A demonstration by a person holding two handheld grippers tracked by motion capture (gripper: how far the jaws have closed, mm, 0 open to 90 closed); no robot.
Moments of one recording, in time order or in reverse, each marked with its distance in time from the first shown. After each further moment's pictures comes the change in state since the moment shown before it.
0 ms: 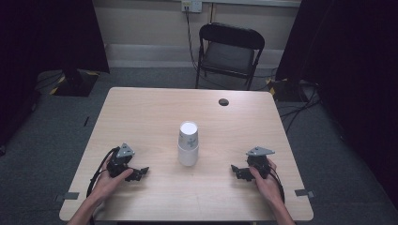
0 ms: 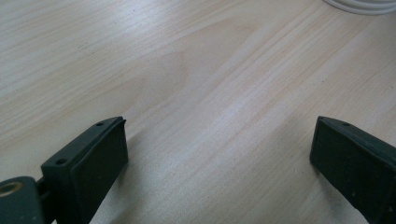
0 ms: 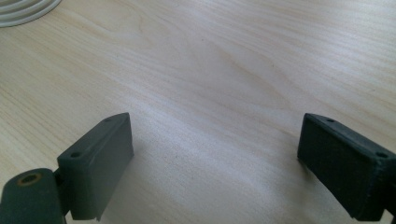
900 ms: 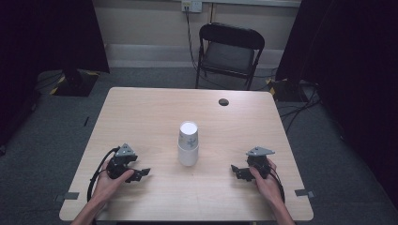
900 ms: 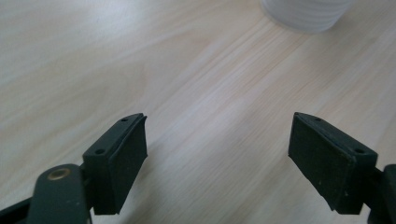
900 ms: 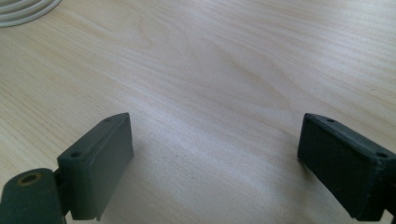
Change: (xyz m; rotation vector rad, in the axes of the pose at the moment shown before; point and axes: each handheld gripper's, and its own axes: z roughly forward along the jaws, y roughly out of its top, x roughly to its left) left arm -0.012 0.012 -0.017 -0.019 -0.111 -0.028; right arm 0.000 0.000 0.000 0.000 -0.001 0.001
